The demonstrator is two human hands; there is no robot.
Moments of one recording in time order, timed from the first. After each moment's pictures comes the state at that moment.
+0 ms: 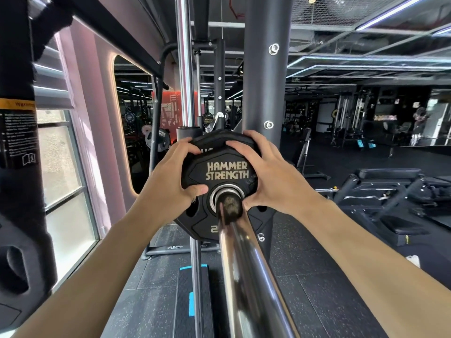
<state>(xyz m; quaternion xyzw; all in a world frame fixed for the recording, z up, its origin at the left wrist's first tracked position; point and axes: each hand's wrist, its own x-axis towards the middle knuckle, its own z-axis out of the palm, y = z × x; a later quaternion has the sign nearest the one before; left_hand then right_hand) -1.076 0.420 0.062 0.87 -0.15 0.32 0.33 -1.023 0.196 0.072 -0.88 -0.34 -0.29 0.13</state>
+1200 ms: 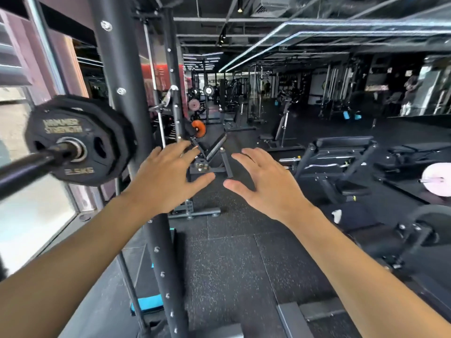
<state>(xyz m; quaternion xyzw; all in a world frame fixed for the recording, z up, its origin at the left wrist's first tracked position) -1.163 0.039 0.027 0.96 -0.11 0.26 -0.03 -1.122 -0.189 -0.010 -0.92 -0.26 -0.28 0.12</state>
